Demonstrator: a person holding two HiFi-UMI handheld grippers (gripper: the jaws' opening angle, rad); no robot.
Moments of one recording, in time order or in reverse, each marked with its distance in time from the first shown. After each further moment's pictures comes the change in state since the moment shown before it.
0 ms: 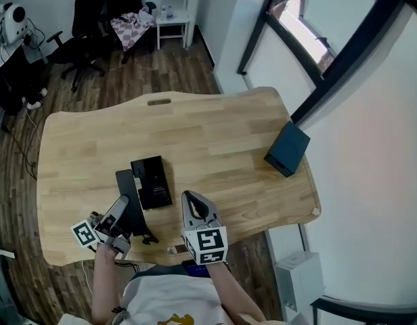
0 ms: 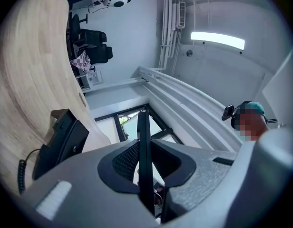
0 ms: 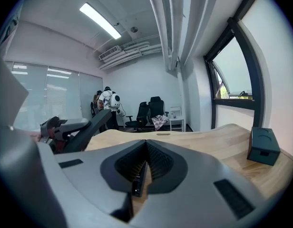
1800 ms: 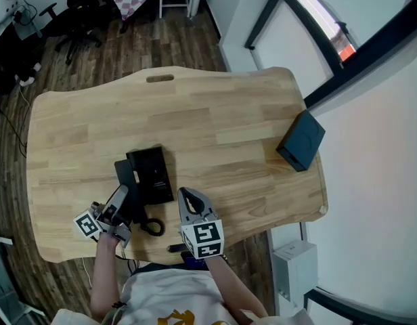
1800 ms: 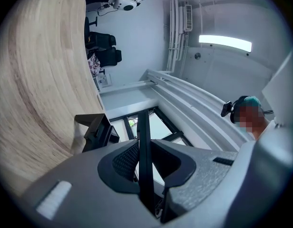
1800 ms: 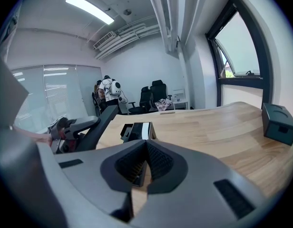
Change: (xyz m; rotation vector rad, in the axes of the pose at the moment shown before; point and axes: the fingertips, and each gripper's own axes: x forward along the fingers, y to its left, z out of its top) left arm -0.006 0.112 0.008 -0.030 -0.038 0.070; right arm 0.061 -0.001 -0.088 0.060 0.191 0.063
